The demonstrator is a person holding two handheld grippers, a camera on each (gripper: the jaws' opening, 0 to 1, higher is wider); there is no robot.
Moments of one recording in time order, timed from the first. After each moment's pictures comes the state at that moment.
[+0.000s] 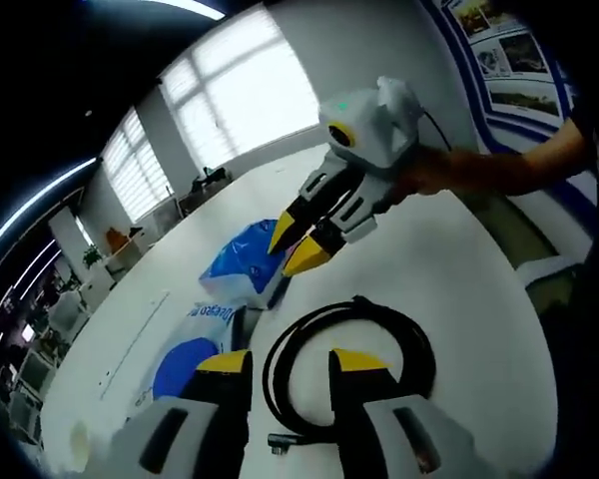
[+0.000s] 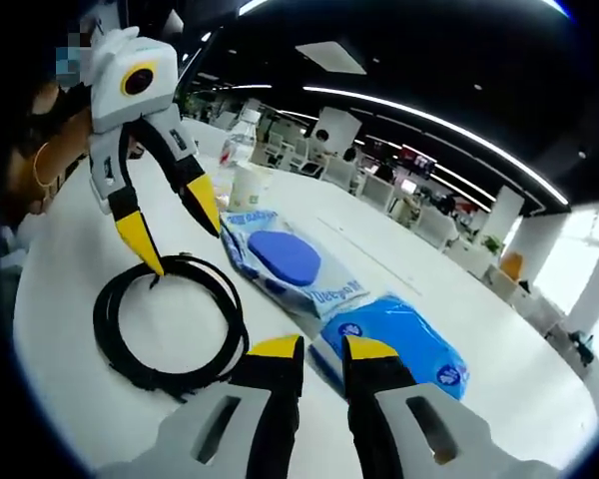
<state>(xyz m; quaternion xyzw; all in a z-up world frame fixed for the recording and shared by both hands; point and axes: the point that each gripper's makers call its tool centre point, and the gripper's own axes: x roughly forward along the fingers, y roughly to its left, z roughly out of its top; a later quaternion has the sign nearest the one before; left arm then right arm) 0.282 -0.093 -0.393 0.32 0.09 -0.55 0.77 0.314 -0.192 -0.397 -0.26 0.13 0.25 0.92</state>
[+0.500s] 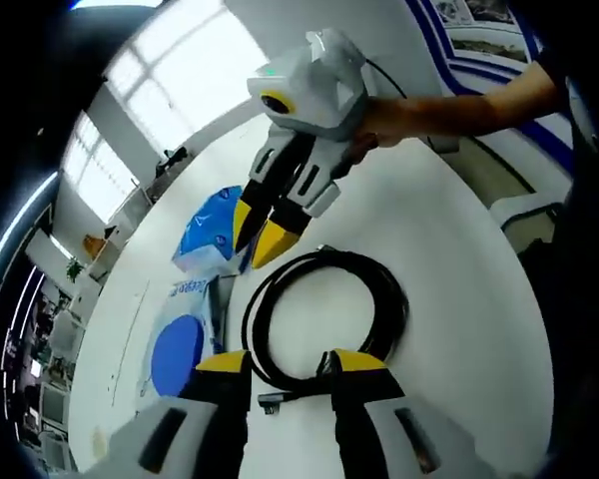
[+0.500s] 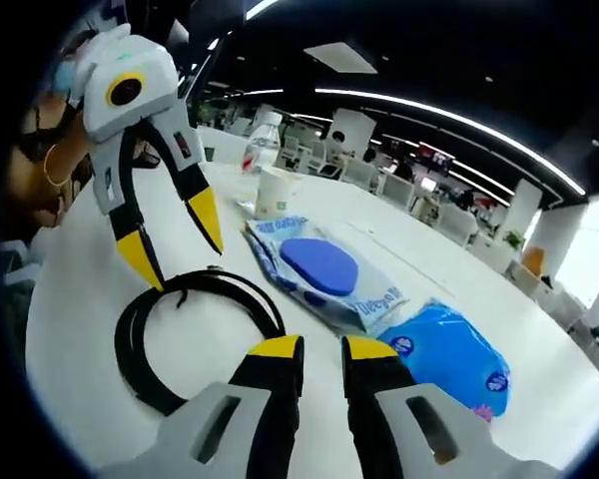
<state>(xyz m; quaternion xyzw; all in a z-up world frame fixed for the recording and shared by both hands) 0.266 -0.071 -0.411 0.42 0.13 -0.56 0.70 0.306 -0.158 -0.411 -0.23 0.15 0.29 0.92</state>
